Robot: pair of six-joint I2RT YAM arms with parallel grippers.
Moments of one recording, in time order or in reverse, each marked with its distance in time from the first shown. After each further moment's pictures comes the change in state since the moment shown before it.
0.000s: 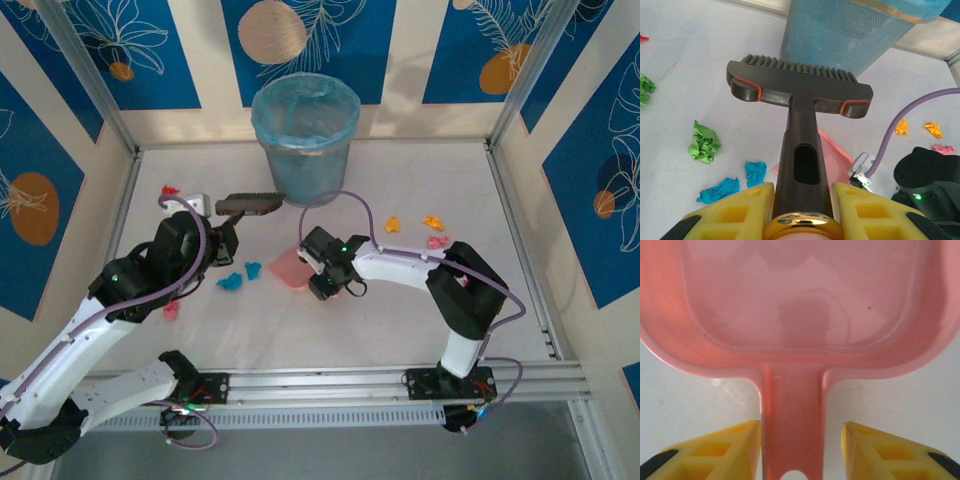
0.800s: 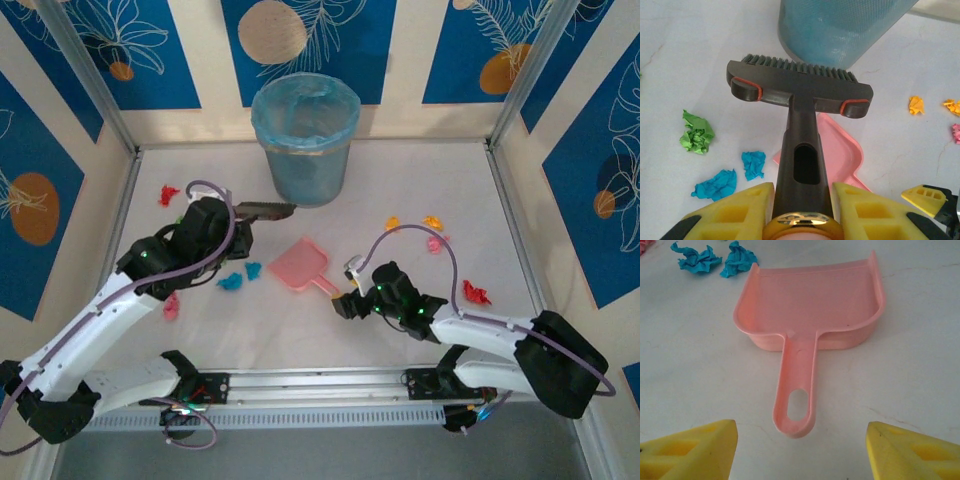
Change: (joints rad) left arm 0.014 0.154 0.049 -0.015 0.058 0.020; right arm -0.077 -0.588 -0.784 0.848 -0.148 0.014
